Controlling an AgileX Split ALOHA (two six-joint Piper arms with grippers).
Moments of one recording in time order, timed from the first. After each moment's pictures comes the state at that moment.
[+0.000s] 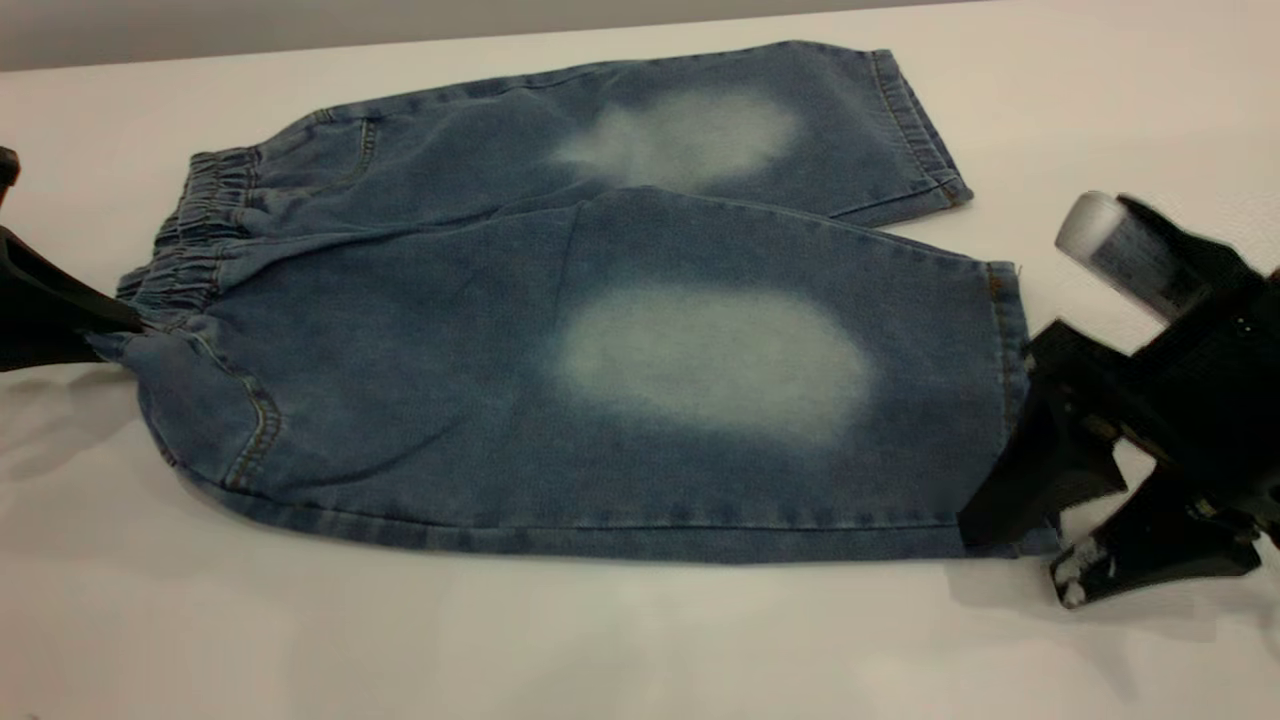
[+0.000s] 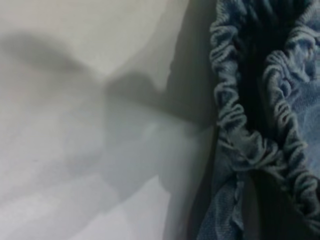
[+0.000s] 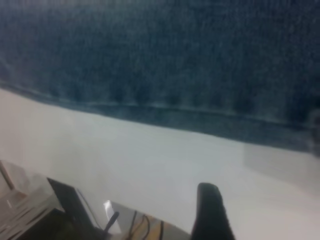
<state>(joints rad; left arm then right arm) 0.44 2.09 -0.81 -1.28 0.80 0.96 0.12 2.06 -0.58 1.34 0.66 -1.03</state>
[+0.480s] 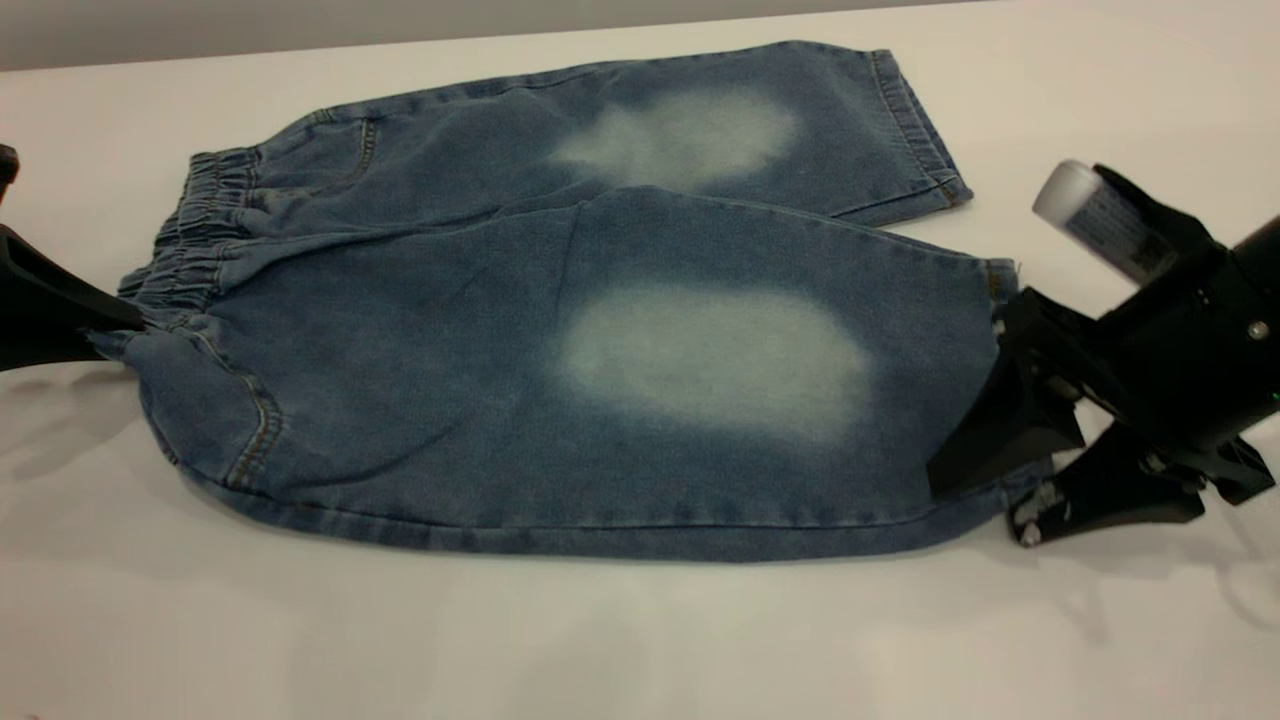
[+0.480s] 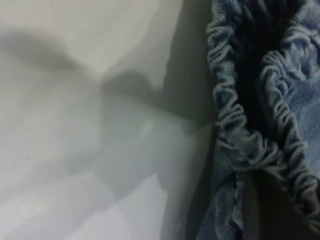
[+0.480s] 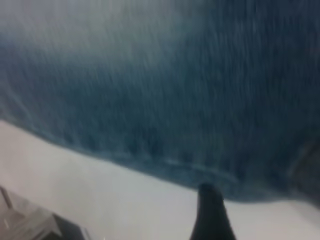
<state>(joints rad) 0.44 2.09 -0.81 -1.29 0.82 0.96 0.12 2.09 -0.64 1.47 0.65 -1.17</state>
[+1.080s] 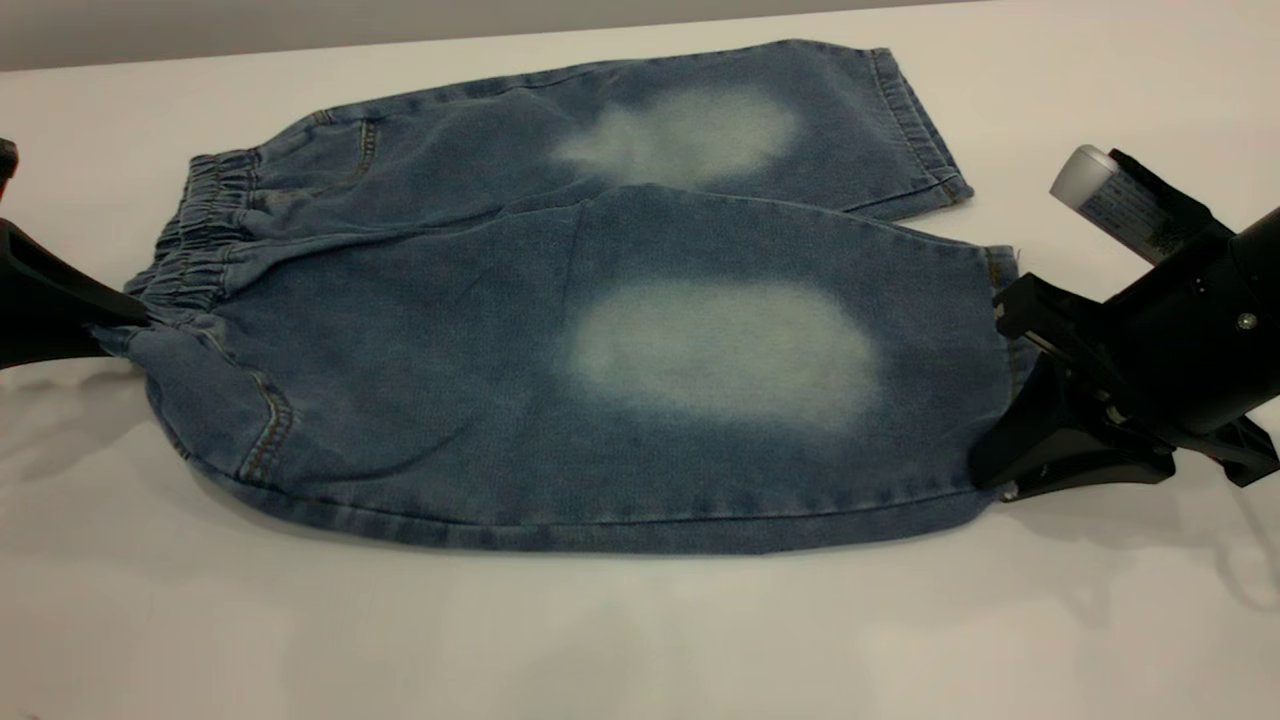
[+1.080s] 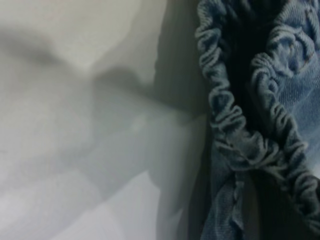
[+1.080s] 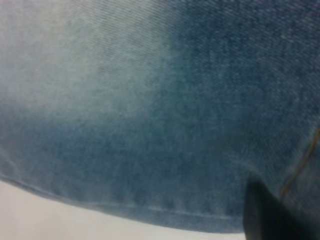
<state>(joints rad) 0.44 2.09 -0.81 -1.28 0.84 0.96 0.12 2.09 -0.64 1.57 0.58 -1.22</state>
